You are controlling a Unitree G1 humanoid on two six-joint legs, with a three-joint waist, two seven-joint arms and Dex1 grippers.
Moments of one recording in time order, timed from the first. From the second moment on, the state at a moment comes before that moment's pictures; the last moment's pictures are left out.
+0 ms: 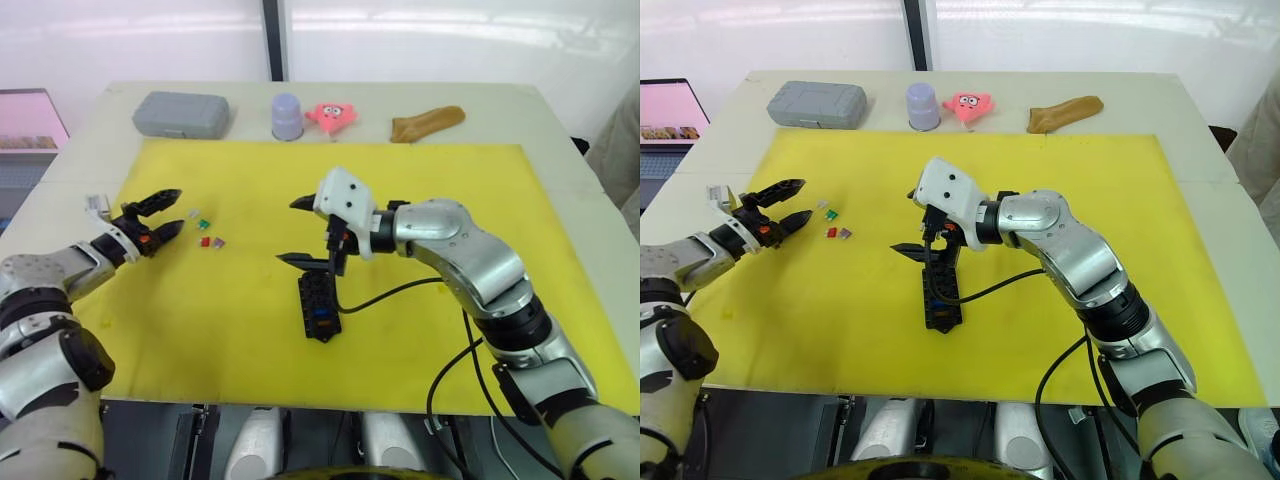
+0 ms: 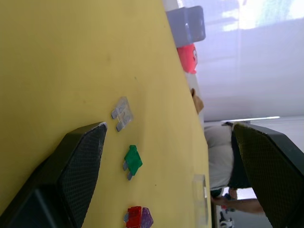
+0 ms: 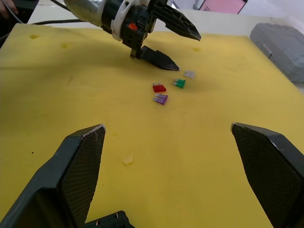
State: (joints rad) left arm -0.82 0.70 0.63 1.01 -0.77 1.14 -0.66; right arm -0.75 -0.46 0.37 -0.31 0.32 0.72 0.78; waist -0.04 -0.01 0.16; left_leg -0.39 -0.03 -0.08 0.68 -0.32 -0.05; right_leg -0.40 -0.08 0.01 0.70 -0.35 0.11
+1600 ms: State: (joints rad) left arm -0.96 0.60 0.63 1.20 -0.64 0.95 -0.59; right arm -0.69 -0.50 0.31 -0.40 0.30 0.81 0.72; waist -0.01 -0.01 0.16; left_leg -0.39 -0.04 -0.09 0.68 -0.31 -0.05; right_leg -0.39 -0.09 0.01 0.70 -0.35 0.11
